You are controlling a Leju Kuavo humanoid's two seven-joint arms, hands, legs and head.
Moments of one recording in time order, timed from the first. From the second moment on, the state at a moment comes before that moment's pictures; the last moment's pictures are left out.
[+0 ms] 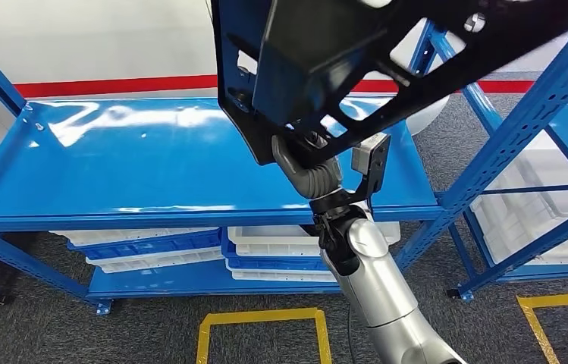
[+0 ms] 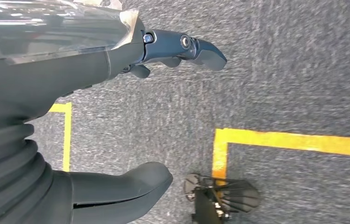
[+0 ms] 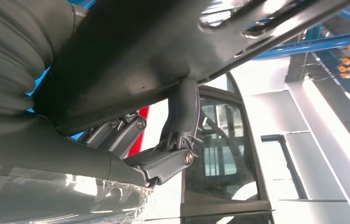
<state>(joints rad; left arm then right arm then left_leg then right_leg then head) -0.05 -0.08 0.42 -0.17 -0.55 0.17 -0.18 -0.46 0.10 0.41 -1.08 -0.37 0.11 -0.35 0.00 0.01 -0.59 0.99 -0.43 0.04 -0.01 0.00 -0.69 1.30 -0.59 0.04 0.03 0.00</state>
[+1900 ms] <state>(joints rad) -0.06 -0.10 0.44 -0.17 -0.57 0.18 -0.18 -0.51 0.12 0.48 -1.05 -0.31 0.15 -0.40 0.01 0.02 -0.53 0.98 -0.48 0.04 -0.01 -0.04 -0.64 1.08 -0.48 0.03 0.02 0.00</state>
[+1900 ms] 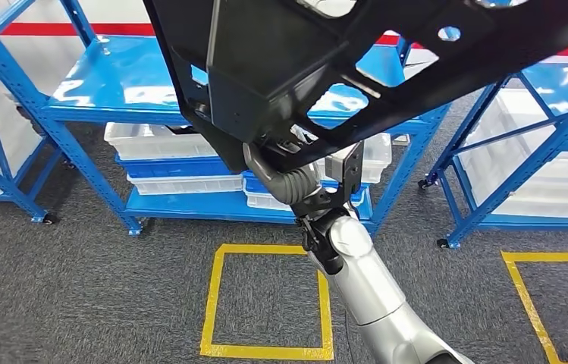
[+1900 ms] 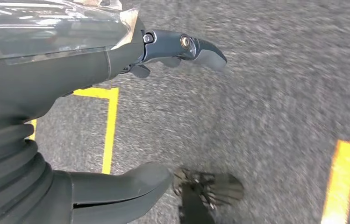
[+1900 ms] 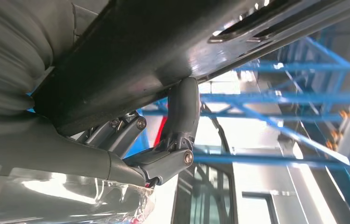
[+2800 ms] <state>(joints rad) -0.05 -0.09 0.45 -0.17 -0.57 0.13 -0.21 -0.50 0.12 0.51 -1.04 -0.30 0.15 -0.41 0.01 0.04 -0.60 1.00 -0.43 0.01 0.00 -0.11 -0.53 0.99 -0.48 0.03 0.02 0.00</state>
